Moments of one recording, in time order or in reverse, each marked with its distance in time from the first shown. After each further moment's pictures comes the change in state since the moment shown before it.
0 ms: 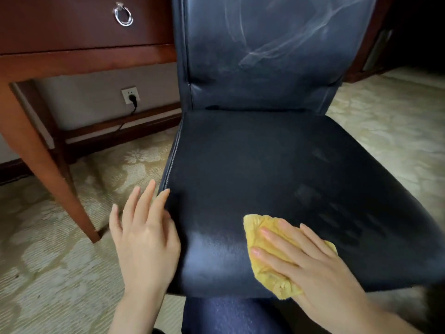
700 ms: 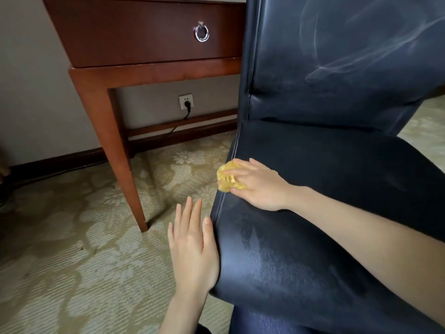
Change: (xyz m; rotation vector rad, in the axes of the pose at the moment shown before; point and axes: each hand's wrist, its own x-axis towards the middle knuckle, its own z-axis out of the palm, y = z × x) left_hand -0.009 -0.036 0.022 -0.301 -0.094 -0.358; right_hand 0.243 0.004 0.030 0.374 -0.224 -0.149
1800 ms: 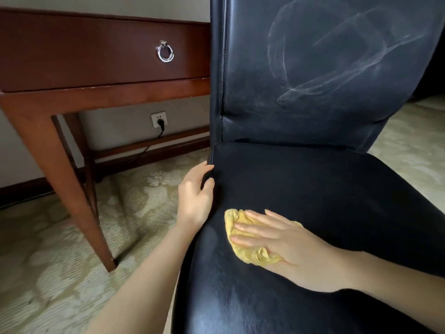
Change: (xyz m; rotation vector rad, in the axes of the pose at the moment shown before) left_hand 0.155 0.052 0.073 -0.333 -0.190 0.148; right_hand -0.086 0.040 0.004 -0.120 -0.052 -0.068
